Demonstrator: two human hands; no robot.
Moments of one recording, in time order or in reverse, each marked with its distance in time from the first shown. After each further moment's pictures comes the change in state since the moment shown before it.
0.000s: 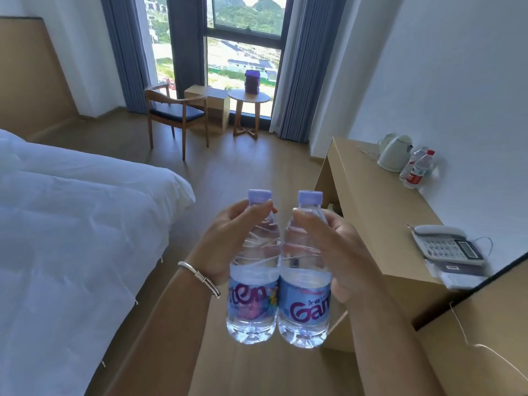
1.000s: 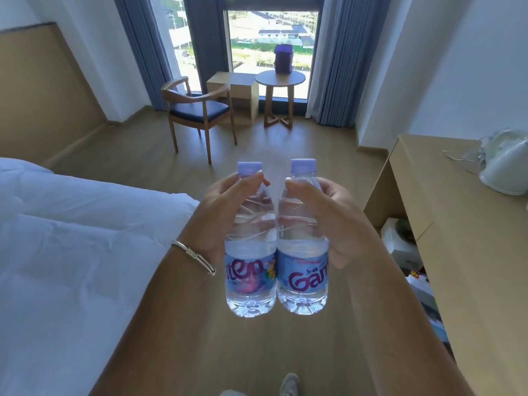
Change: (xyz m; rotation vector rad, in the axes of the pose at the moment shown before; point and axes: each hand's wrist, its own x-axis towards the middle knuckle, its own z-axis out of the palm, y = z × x) left_hand 0.437 0.052 -0.098 0.150 0.156 0.044; right_hand 0.474 -0.030 0.032 0.176 -0.171 0.017
